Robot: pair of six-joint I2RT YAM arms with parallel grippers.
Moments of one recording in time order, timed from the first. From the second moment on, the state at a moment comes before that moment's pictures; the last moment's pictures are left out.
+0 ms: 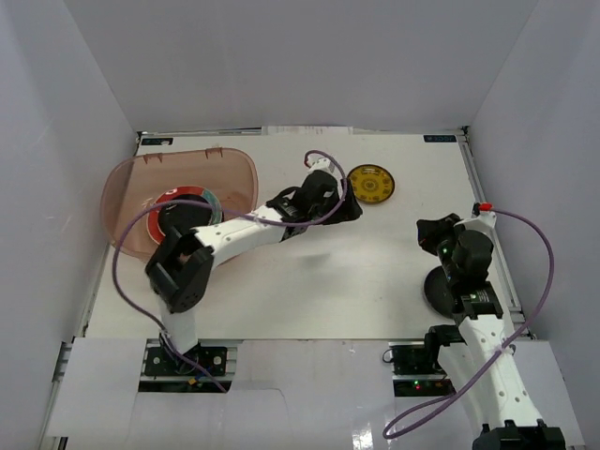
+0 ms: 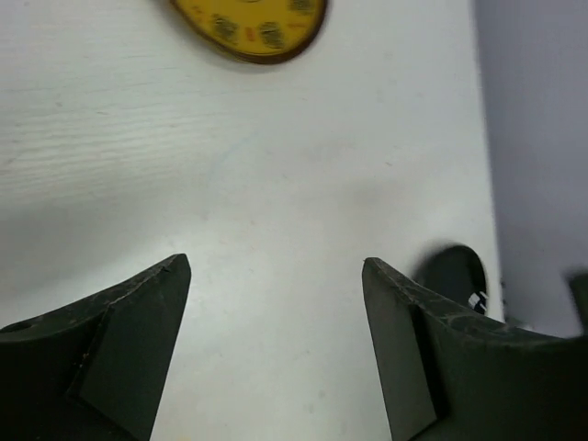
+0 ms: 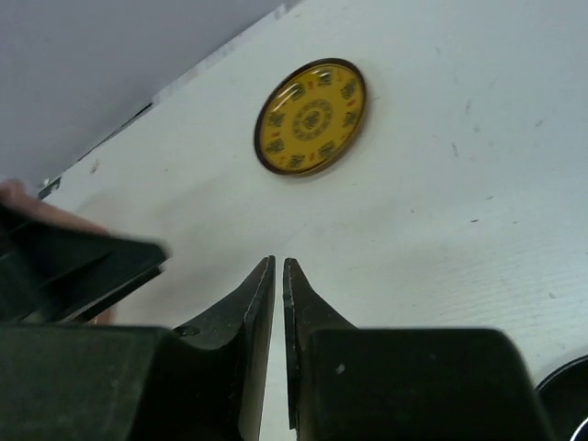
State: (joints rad) left arm -0.85 1.78 1.35 -0.11 -0.08 -0.79; right arm 0.08 0.58 0.42 -0.07 0.00 0.61
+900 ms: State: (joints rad) left arm -0.71 2.56 2.07 -0.10 -0.18 -1.01; right arm 0.08 0.38 0.38 -0.31 -0.33 0.55
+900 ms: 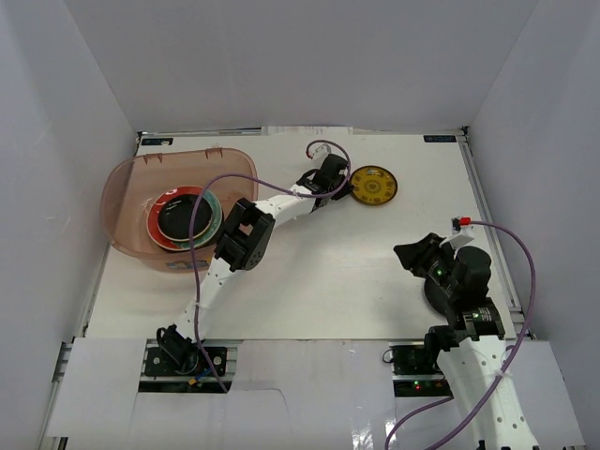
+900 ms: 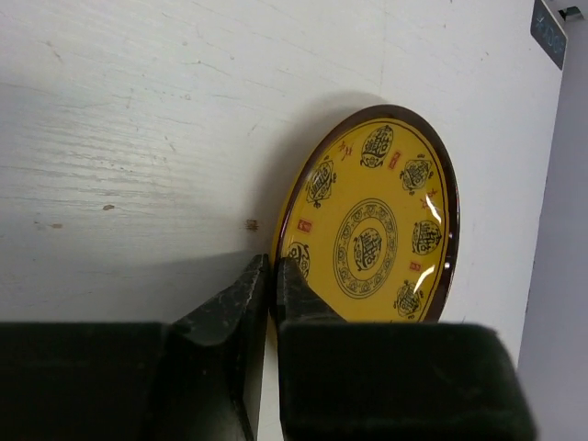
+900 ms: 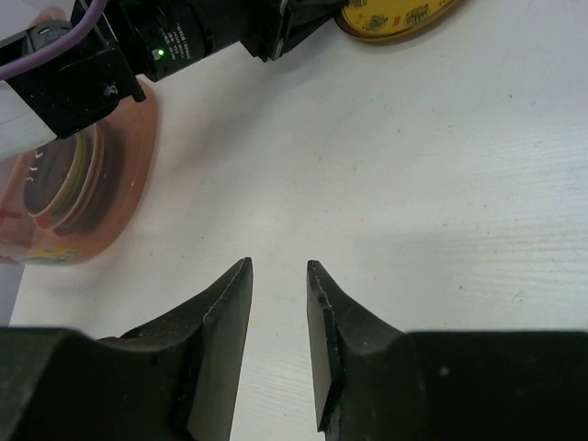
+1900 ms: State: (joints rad) left arm -0.59 1.24 1.31 0.09 -0.05 -0.74; right arm 0.08 0.84 0.52 -0.64 0.37 0.58
